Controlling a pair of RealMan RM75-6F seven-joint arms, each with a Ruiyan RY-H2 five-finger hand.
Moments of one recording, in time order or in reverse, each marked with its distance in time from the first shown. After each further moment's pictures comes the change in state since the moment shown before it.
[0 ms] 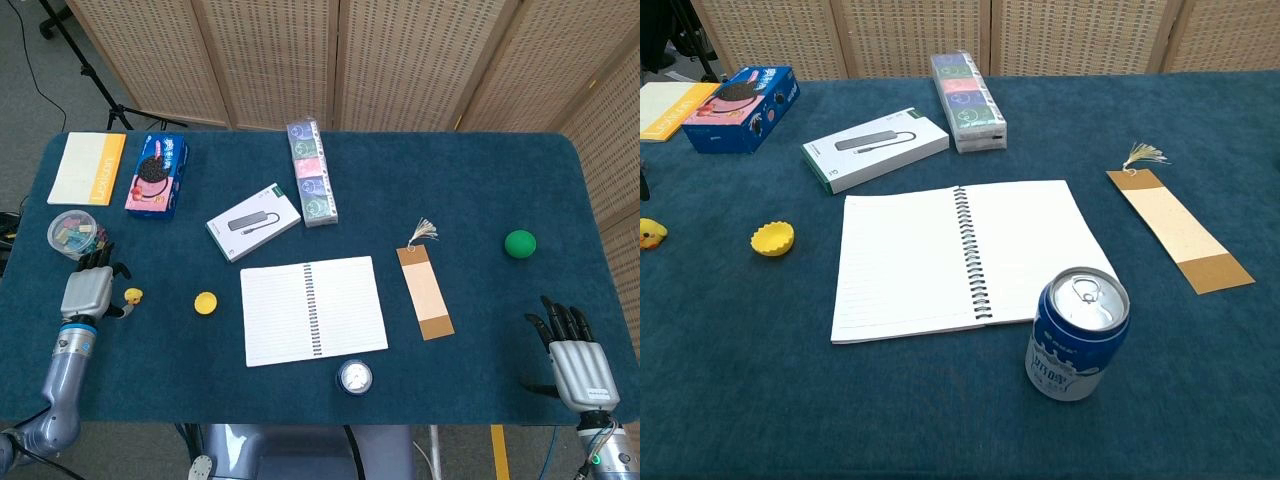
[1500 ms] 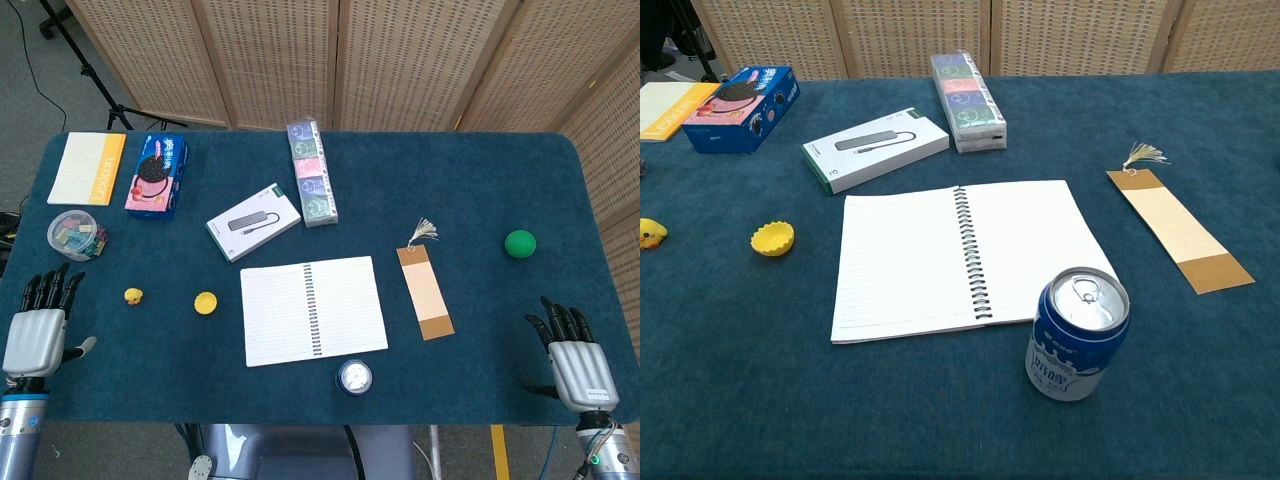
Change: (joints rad) left arm 0.327 0.087 0.096 -0.102 0.563 0.389 -0.175; right arm 0.000 -0.003 -0.002 -0.004 0.005 -0.002 -0.019
